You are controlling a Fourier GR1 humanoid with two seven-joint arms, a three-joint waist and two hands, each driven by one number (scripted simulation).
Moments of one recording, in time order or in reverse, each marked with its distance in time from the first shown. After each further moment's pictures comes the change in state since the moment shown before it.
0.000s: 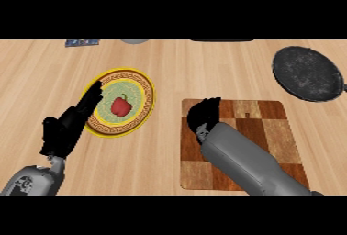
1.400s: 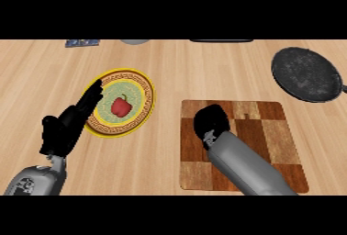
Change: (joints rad) left arm 0.010 -0.093 0.092 -0.034 -0.097 -0.090 0.049; right arm 0.120 0.017 -0.085 -0.026 0.326 0.028 -0.198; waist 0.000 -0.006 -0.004
